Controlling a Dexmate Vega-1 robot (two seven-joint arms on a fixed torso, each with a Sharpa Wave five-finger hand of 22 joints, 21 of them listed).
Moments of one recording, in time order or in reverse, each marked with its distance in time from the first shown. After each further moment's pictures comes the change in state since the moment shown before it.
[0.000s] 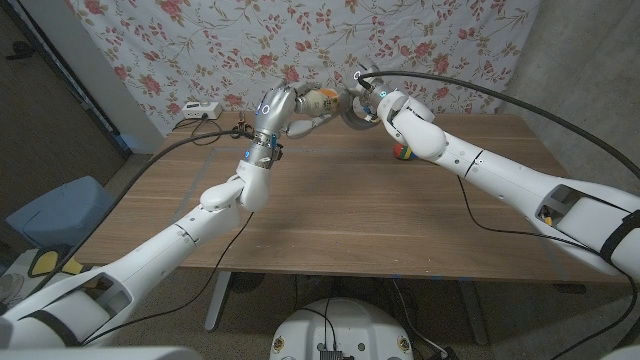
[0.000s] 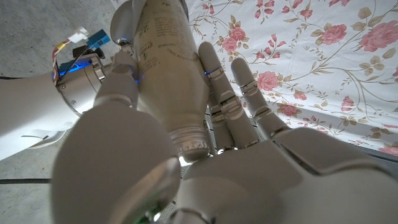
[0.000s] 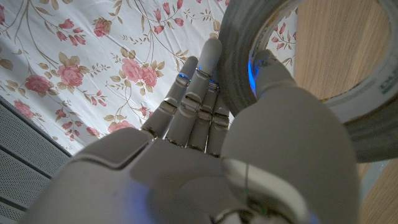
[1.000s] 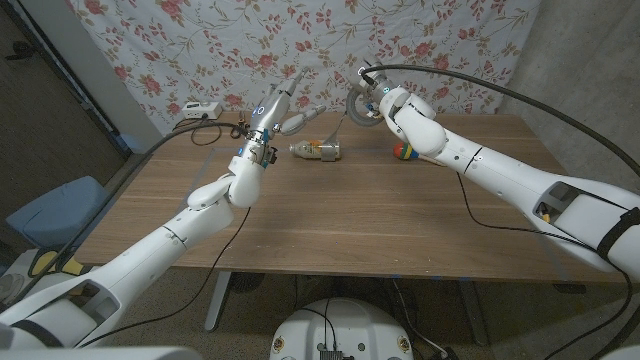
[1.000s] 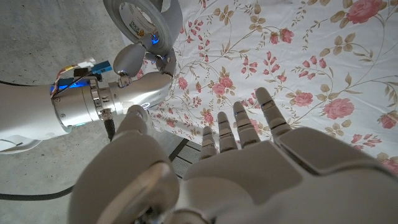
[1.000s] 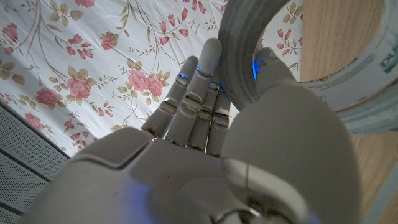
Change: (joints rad) left arm 0.045 0.038 -0.070 -0.059 -0.218 0.005 -0.301; left_hand -0.377 0.065 -0.111 0.114 0.017 -0.660 -0.050 -0.099 -0.040 -0.696 0.063 -0.273 -0.112 -0.911 0.241 -0.103 -0.237 -0.490 0.201 -0.376 0.000; right arm 0.007 0.012 0.016 0.035 0.025 -0.073 -0.009; right_hand 0.000 0.000 0.000 0.000 0.004 0.004 0.004 0.006 0.005 0.000 0.000 -0.010 0.136 0.011 -0.011 -0.023 0.010 -0.015 0.001 0.027 -0.005
